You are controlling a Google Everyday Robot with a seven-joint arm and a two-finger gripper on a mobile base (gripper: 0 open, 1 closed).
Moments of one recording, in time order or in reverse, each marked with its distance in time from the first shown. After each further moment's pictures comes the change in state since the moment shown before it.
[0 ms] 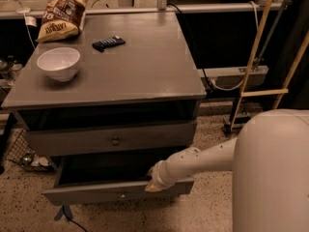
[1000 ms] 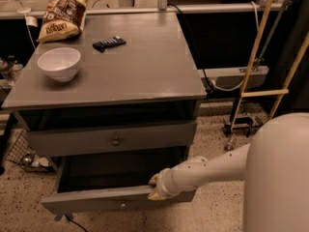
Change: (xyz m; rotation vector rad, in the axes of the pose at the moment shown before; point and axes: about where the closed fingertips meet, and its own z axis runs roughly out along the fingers) arm 0.013 0.029 -0.013 0.010 -0.010 0.037
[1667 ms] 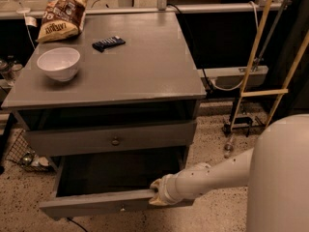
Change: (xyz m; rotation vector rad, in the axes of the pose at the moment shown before) arm 0.008 0.020 -0.004 -0.001 -0.007 0.022
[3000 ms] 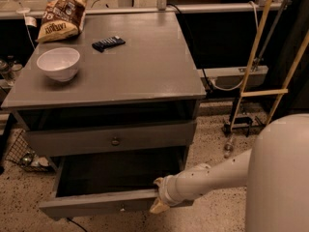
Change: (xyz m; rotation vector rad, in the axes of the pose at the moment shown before) arm -0.001 0.002 0.002 -0.006 -0.001 -0.002
